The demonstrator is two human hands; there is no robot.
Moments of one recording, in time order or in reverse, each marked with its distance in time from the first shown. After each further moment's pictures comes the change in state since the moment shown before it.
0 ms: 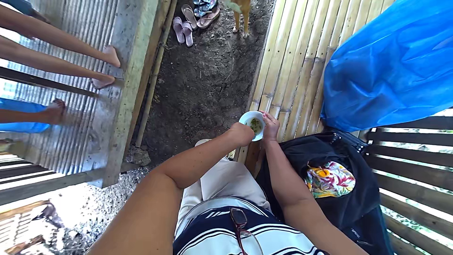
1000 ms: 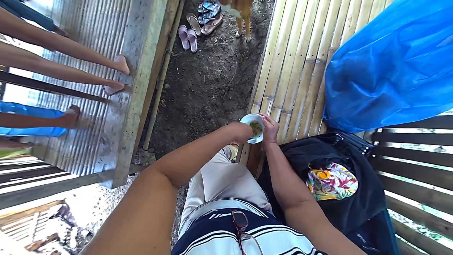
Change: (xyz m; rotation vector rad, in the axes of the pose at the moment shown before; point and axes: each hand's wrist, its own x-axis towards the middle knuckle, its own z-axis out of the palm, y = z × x) left_hand 0.012 -0.033 -0.005 -0.070 -0.010 0.203; right_hand -0.003 -0.001 0.003 -0.074 -0.021 -0.007
